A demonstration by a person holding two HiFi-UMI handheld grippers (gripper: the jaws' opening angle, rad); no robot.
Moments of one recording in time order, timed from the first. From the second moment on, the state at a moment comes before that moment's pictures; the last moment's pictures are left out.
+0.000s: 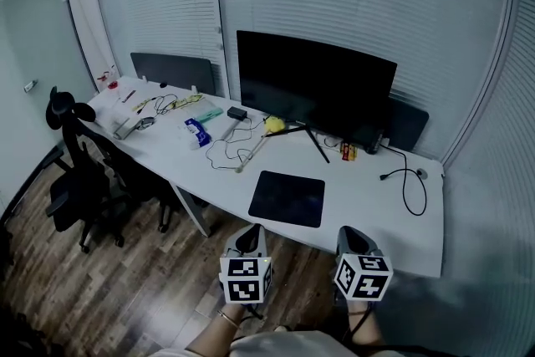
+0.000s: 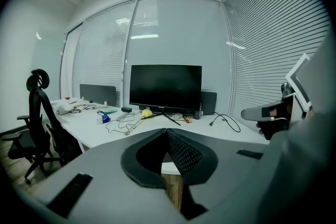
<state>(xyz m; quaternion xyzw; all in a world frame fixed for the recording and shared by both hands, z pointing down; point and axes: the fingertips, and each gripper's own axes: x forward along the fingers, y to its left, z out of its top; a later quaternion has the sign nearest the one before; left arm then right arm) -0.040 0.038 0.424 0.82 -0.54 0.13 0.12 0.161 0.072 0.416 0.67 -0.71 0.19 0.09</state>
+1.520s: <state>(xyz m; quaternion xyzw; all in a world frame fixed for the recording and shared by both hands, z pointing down) -0.012 -0.154 0.431 0.83 -0.52 0.12 0.13 0.200 -0.103 0.424 0.69 -0.69 0.20 0.10</state>
